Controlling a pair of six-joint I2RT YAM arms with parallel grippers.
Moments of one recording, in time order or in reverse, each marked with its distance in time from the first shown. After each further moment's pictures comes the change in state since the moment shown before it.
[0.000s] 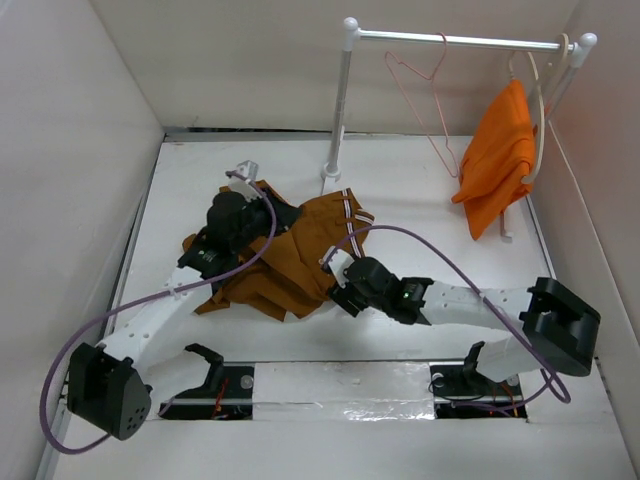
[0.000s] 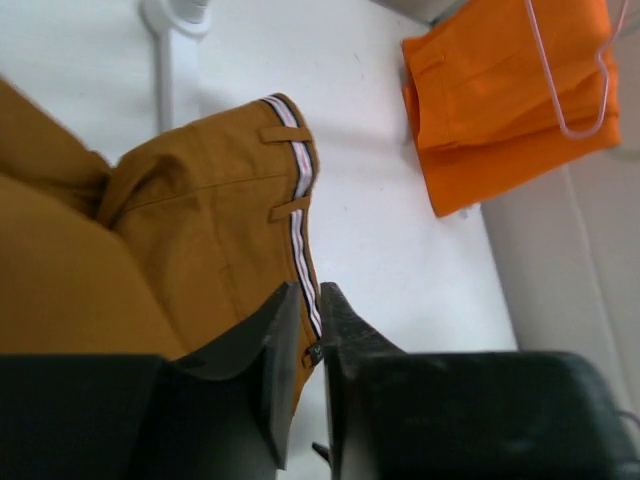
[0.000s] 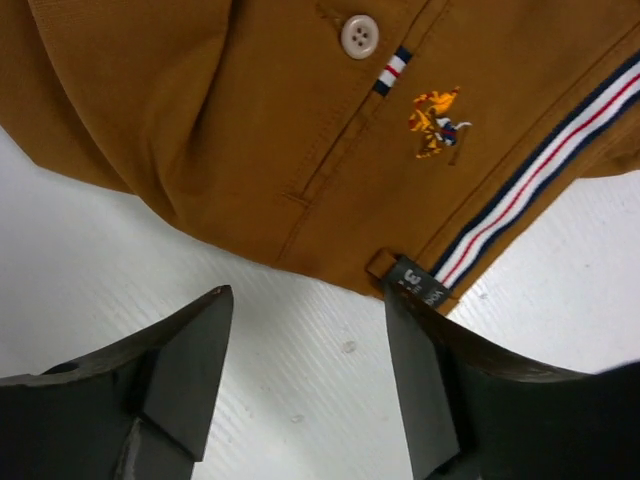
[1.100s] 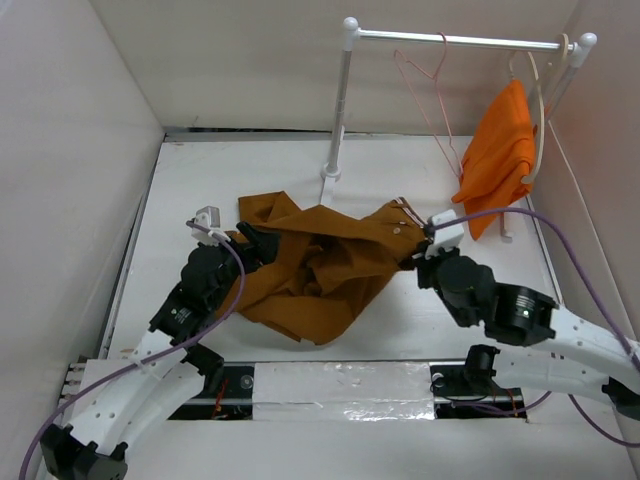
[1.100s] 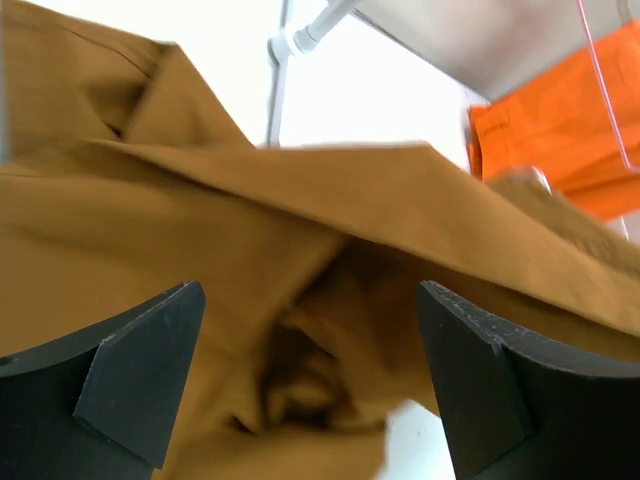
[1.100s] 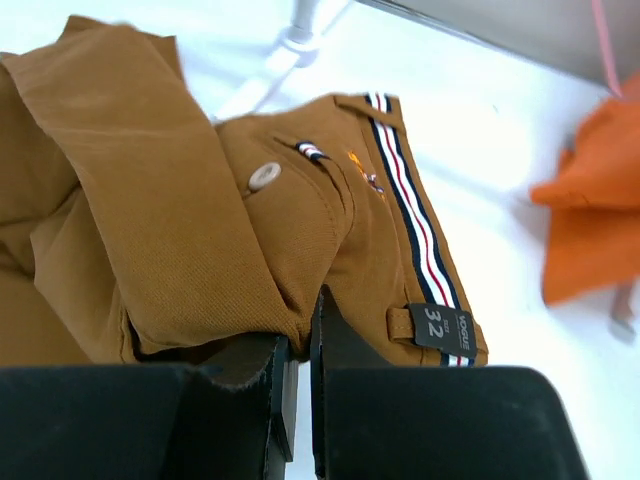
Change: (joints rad) left arm -0.154 -0.443 -0.232 -0.172 -0.398 -0.015; right arm 0.127 -0.558 0.200 -0.424 0.593 0.243
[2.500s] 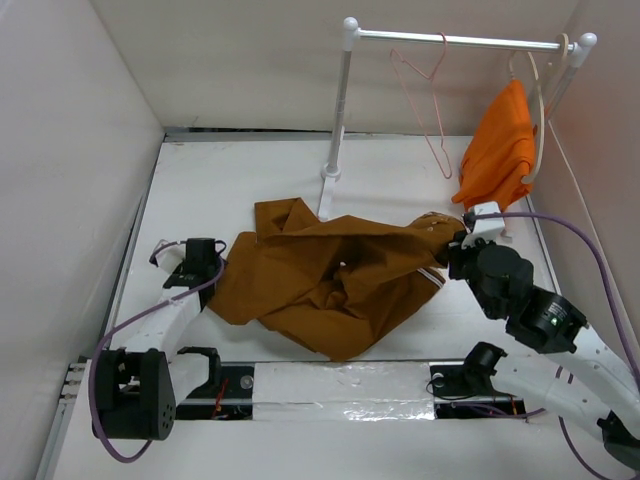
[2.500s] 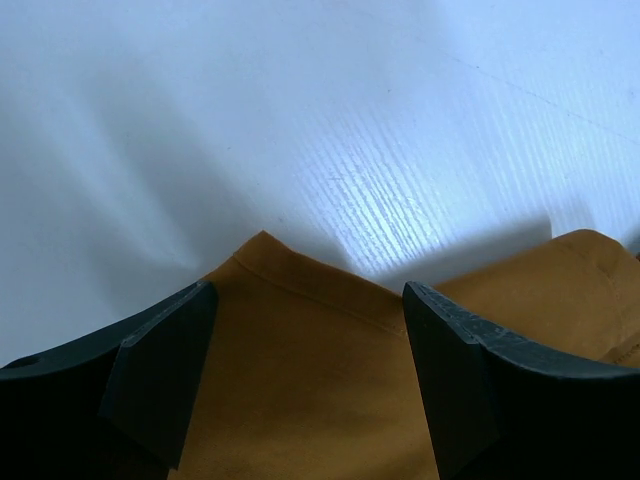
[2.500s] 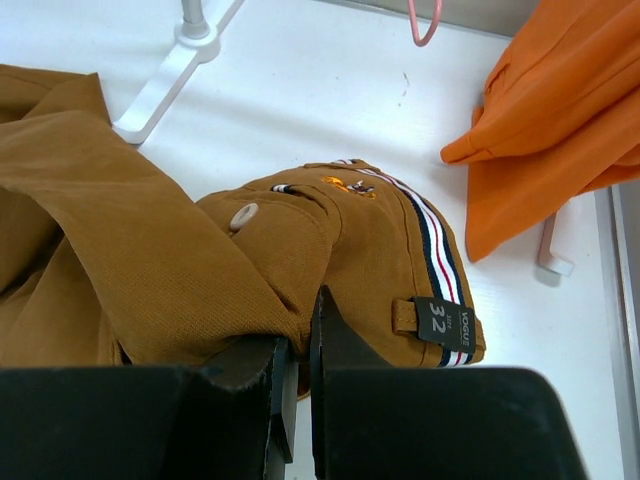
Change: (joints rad) left arm 0.466 0.454 -0.081 -0.198 -0.272 -0.306; right arm -0.319 -0.196 -0.019 -0.135 -0.147 -0.030
